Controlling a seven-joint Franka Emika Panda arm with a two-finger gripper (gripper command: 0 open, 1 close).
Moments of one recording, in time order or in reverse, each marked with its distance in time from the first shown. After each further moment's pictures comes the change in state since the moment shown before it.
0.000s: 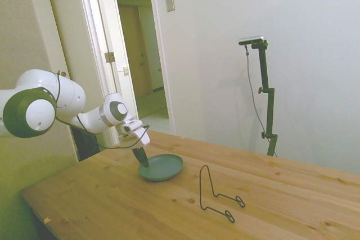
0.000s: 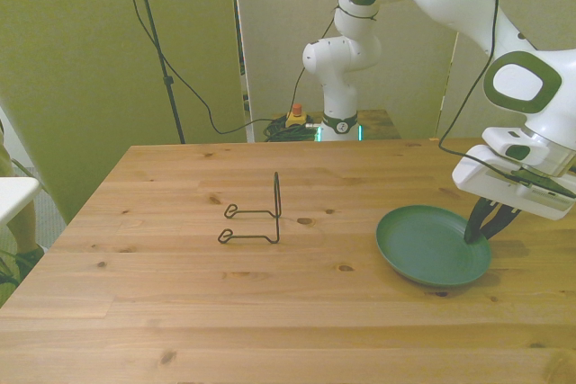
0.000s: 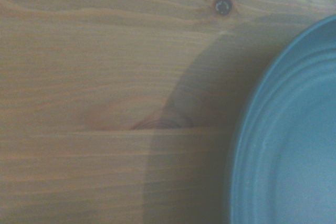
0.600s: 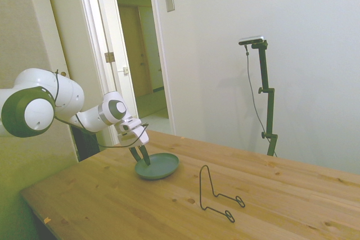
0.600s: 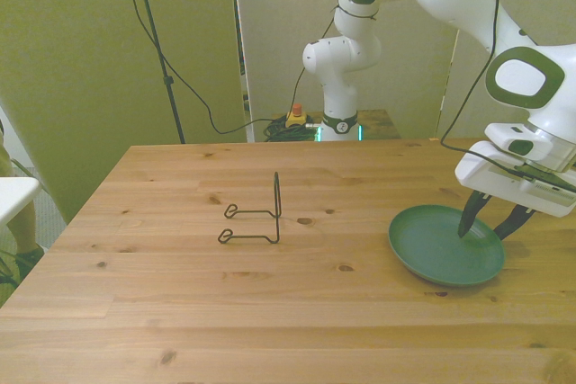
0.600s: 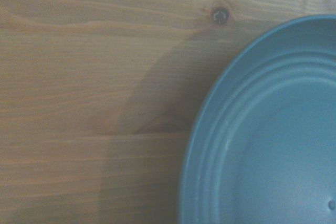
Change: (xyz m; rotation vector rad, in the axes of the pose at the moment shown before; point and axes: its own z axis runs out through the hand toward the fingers) arm -0.001 0.000 -0.007 0.011 0.001 0.019
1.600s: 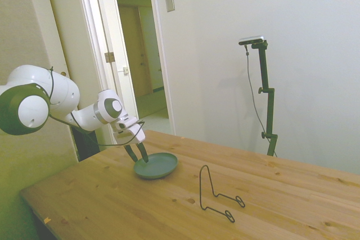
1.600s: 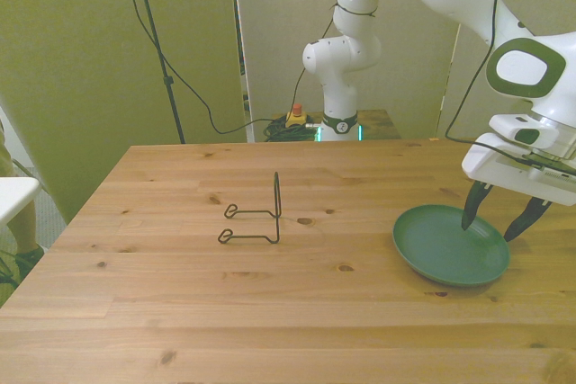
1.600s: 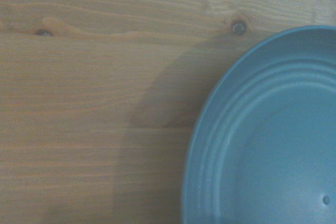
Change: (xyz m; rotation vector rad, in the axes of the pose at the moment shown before) arm -0.010 0.003 -0.016 0.059 0.003 -0.014
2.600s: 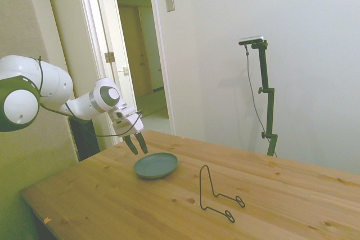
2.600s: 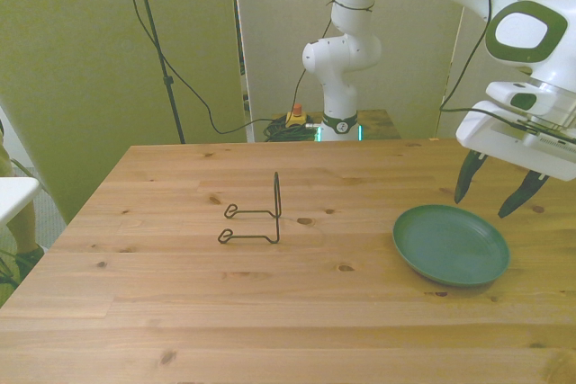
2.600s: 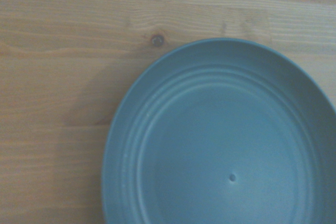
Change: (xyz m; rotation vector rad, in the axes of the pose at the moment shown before) arm 0.019 0.020 -0.040 -0.020 0.012 0.034
